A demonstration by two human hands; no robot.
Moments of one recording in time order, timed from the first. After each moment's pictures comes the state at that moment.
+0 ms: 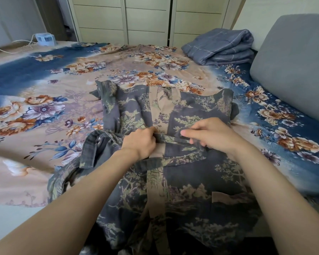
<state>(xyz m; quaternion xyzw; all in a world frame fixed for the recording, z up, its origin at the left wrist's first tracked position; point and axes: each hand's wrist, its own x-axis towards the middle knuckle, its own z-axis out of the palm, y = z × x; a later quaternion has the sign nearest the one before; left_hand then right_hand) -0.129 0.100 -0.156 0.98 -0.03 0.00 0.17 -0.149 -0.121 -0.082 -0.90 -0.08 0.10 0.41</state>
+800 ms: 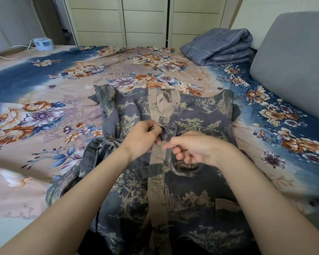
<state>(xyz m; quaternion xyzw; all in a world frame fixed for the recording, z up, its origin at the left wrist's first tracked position) -0.128 0.099 -0.129 0.86 -0.03 0.02 0.51 -0.133 -0.081 -0.102 -0.77 0.02 0.32 0.55</state>
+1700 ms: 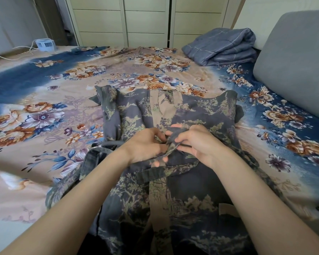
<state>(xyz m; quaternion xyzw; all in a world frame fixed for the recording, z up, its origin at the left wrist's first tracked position) -0.139 0.095 -0.115 0.84 -0.02 -0.16 0.52 -0.124 -0.073 -0.107 -0.67 0.04 0.18 0.72</state>
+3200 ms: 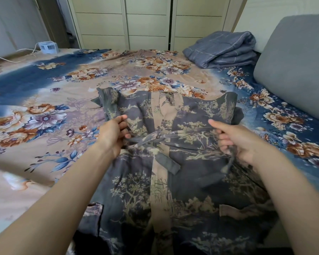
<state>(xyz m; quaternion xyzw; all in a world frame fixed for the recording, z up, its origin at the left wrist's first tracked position) -0.105 0.157 -0.128 0.52 0.17 0.05 0.84 -0.111 -0.157 -0.095 -0.72 0.12 0.14 0.67</state>
